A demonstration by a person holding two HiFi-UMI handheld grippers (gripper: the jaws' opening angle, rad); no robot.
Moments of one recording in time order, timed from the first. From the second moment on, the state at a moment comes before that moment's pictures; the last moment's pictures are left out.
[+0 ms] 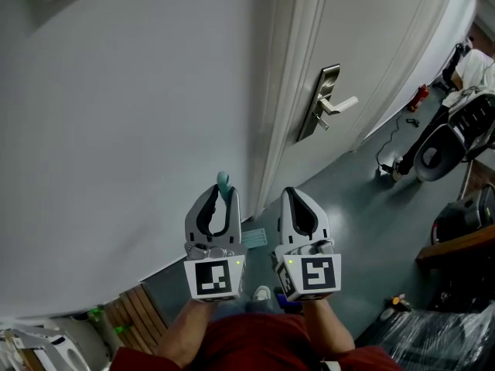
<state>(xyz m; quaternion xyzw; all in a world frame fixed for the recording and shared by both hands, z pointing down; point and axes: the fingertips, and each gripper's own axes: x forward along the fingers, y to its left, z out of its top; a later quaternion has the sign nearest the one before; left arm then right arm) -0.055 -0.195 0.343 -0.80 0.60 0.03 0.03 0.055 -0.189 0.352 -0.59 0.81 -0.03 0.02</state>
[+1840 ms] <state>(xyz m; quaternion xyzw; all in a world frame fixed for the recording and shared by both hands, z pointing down) -0.054 -0.181 0.293 -0.80 0.59 0.06 0.04 0.059 -0.189 0.346 -0.59 0.81 -0.02 0.02</state>
